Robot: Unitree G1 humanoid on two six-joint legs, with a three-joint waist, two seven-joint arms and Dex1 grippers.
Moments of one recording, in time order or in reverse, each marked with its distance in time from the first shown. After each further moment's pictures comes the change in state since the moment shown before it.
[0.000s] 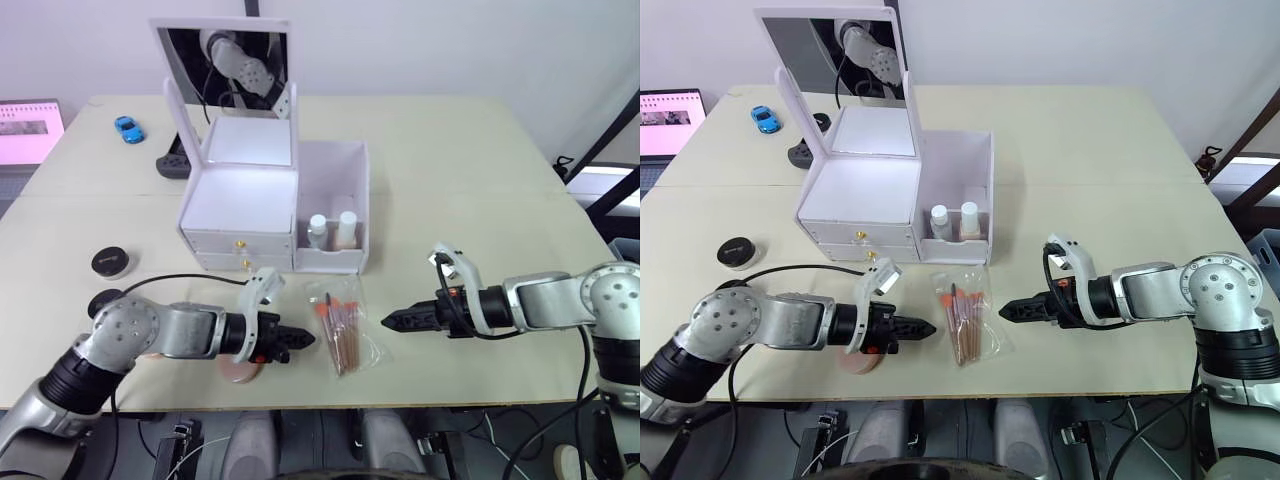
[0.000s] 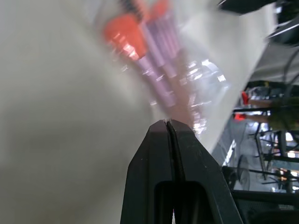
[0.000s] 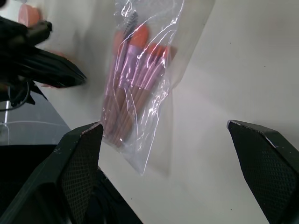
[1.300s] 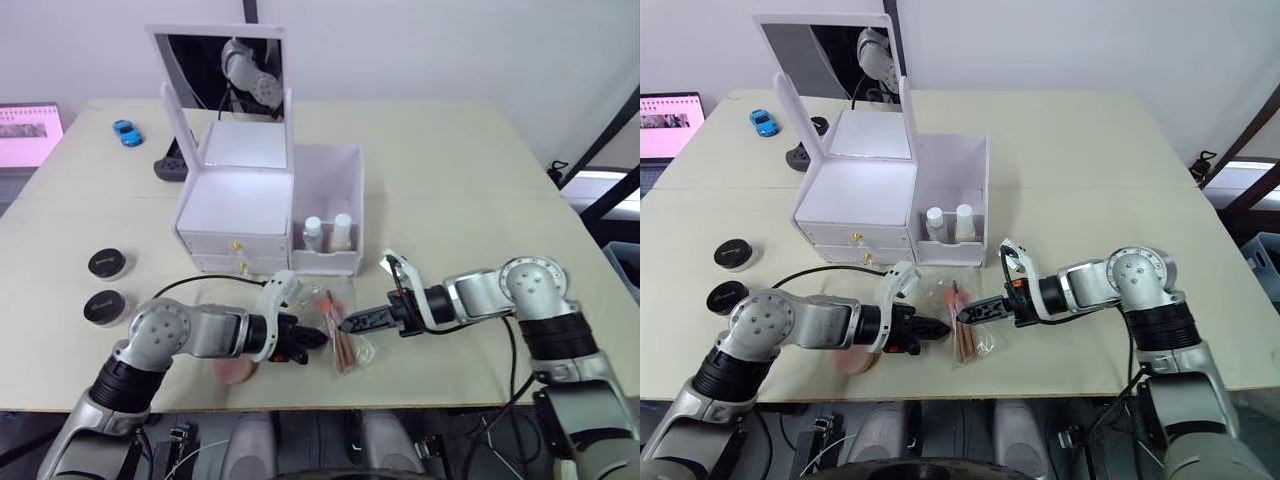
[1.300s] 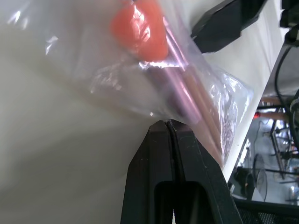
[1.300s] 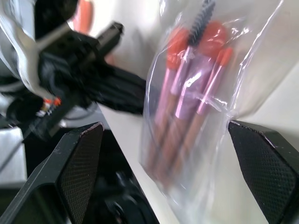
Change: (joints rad) left arm 0.014 -0.251 0.132 0.023 0.255 0.174 -0.020; right arm -0.143 0.164 0.212 0.168 -0.266 0.005 0.295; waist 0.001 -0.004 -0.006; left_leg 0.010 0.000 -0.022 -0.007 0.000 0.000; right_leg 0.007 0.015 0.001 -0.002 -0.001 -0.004
